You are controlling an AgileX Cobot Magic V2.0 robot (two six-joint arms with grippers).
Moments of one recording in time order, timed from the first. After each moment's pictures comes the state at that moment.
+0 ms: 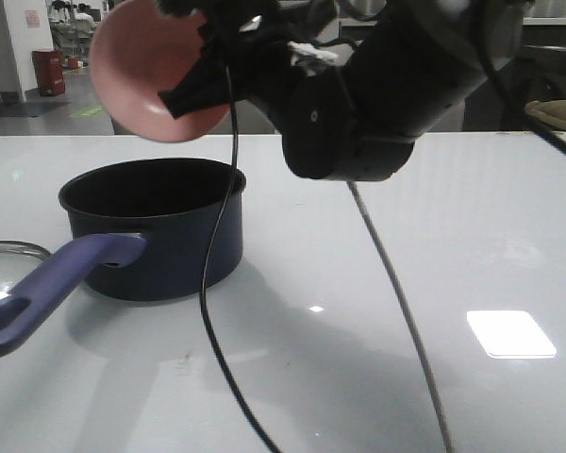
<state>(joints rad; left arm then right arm) -0.43 0.19 -0.32 0.00 0.26 -0.14 0.72 2.09 -1.26 0.40 -1.12 -0.55</state>
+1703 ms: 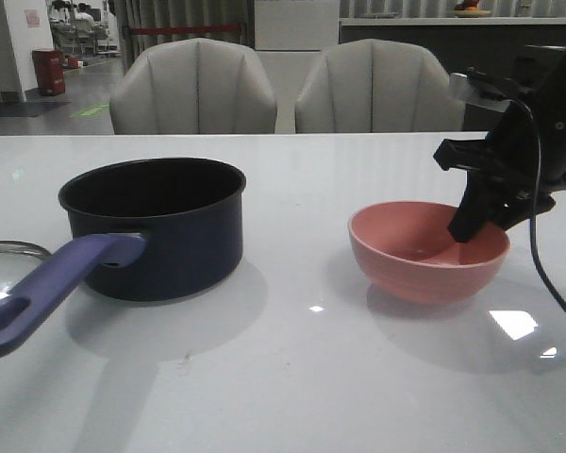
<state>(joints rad) -0.43 0.19 -0.32 0.00 0.26 -0.14 0.08 1.91 -1.26 0.56 0.68 -0.50</state>
